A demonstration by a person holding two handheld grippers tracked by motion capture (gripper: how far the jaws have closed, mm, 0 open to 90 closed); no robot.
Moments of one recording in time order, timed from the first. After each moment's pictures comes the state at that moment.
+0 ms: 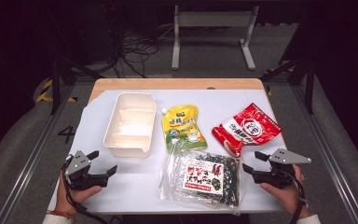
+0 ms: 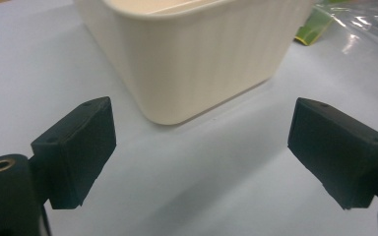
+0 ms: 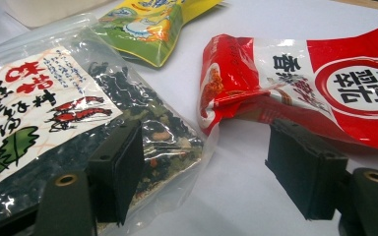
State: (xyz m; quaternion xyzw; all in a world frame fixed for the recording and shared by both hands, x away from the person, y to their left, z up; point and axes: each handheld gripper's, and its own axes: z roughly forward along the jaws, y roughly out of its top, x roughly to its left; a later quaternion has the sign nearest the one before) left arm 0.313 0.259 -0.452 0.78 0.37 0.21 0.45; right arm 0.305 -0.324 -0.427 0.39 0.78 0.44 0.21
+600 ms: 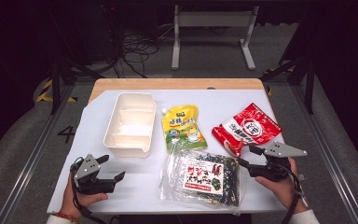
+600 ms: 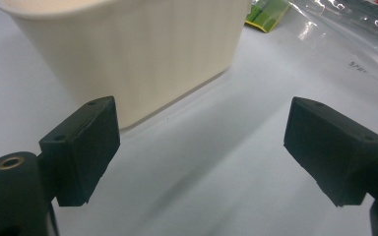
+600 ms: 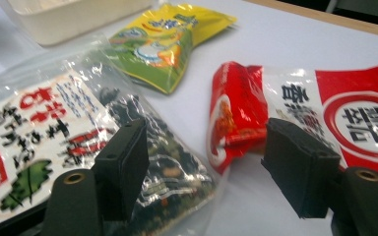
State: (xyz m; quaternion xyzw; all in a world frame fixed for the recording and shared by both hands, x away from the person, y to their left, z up) left arm 0.309 0.241 -0.455 0.81 0.34 0.19 0.45; right arm 0.317 -0.308 -0.409 0.37 0.79 0.45 0.21
